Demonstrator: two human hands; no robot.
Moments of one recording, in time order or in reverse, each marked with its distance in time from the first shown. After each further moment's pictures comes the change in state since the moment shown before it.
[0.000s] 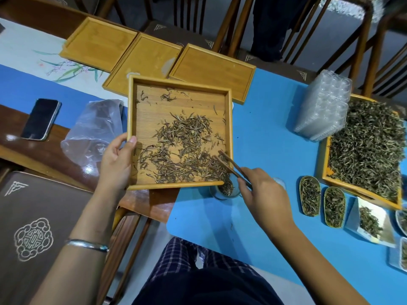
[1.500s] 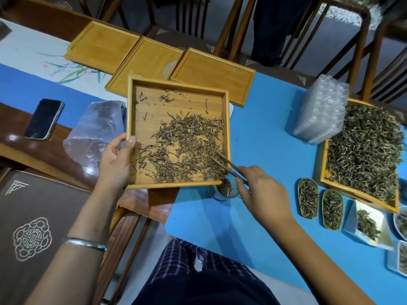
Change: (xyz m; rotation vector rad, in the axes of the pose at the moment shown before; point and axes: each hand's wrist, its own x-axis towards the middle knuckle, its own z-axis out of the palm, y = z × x) left_hand 0.001 -0.001 -0.004 -0.024 0.030 -0.014; right_hand 0.004 -0.001 -0.008 -0.041 -0.011 -0.089
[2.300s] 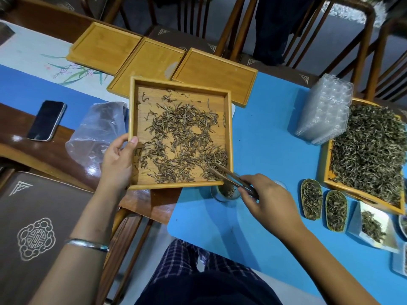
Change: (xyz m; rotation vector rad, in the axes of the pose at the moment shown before) left_hand -0.003 0.008 0.005 0.028 0.003 0.006; right_hand -0.011 0.010 -0.007 0.171 -0.064 -0.012
